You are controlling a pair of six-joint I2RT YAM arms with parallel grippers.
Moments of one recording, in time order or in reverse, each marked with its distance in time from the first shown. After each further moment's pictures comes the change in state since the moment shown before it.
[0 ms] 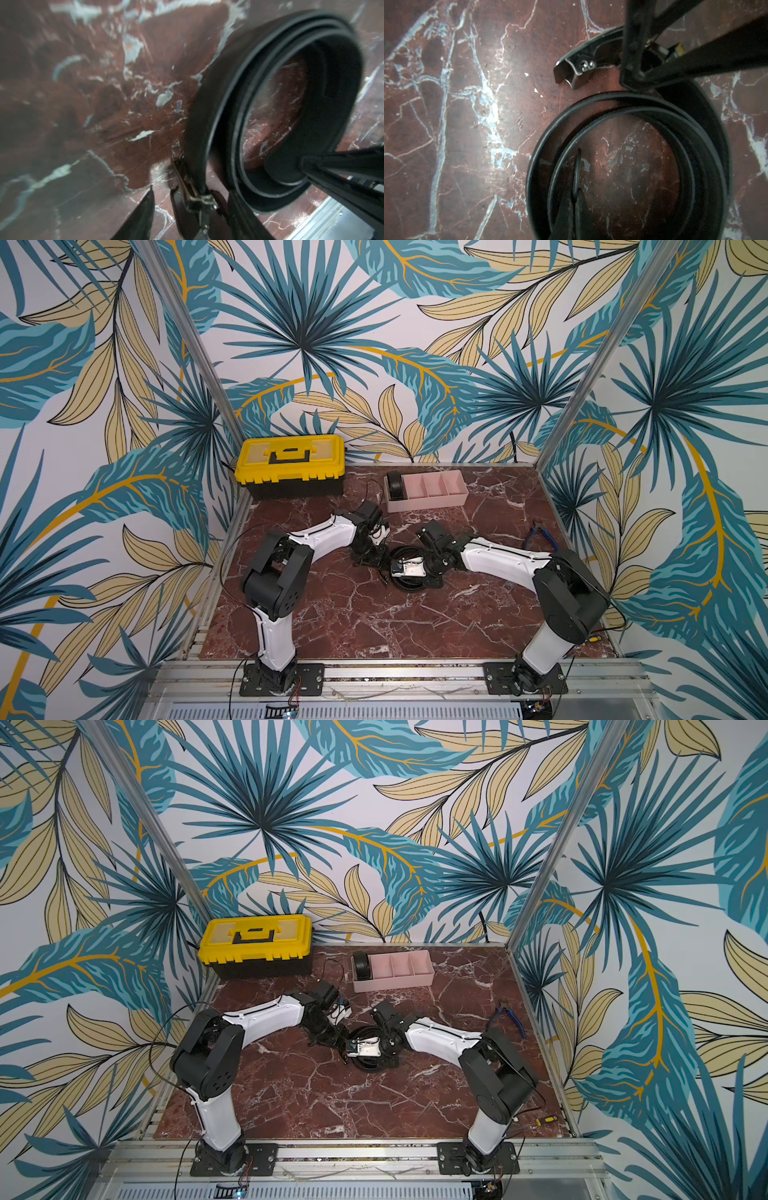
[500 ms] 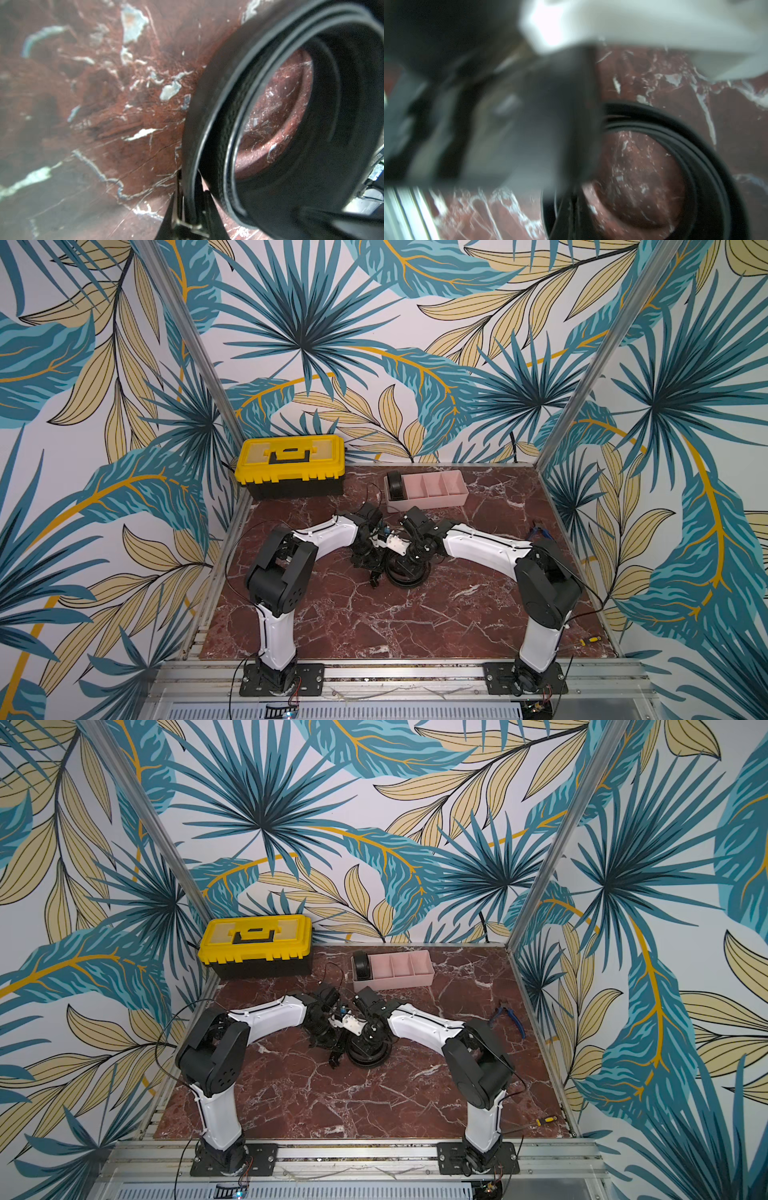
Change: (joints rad) left arm -0.003 0.025 0.003 -0.006 0.013 -0.066; right arm 0.047 0.171 0.275 -0.073 -0.017 0.794
